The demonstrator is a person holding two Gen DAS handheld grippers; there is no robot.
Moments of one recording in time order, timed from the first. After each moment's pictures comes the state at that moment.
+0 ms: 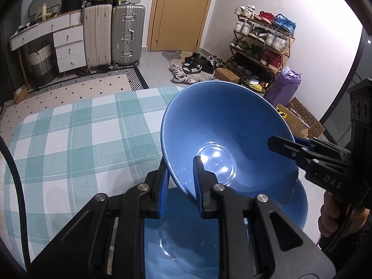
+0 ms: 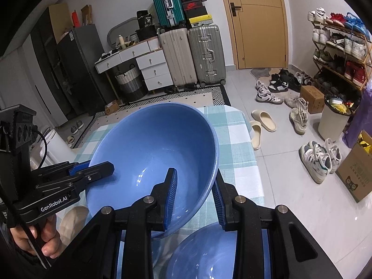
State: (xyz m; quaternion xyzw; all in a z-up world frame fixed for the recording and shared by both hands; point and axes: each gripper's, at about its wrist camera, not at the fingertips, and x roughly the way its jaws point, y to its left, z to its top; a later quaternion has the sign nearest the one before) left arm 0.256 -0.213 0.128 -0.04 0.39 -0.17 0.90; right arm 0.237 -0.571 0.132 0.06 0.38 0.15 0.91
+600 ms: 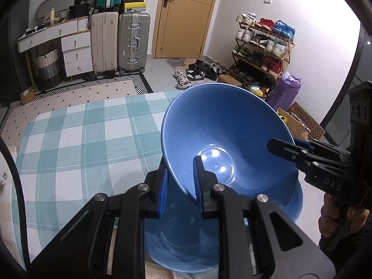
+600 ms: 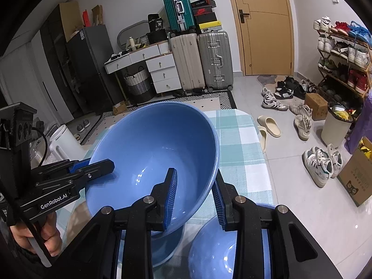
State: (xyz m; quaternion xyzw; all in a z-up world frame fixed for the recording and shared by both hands) left arm 0.184 -0.193 0.160 -0.04 0.37 -0.15 0.91; right arm 0.194 -0.552 0.151 0.05 0.36 0.17 0.91
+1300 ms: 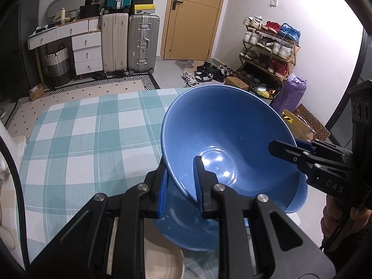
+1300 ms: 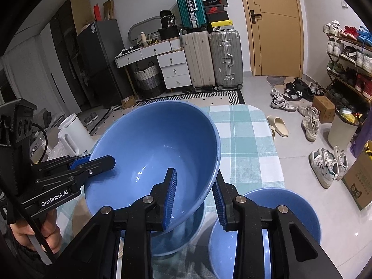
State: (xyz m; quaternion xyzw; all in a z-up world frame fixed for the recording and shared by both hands) left arm 0.132 -0.177 0.157 -0.04 0.37 -0.13 0.92; right arm 0.167 -0.530 0.144 0.04 0.36 0.20 0.91
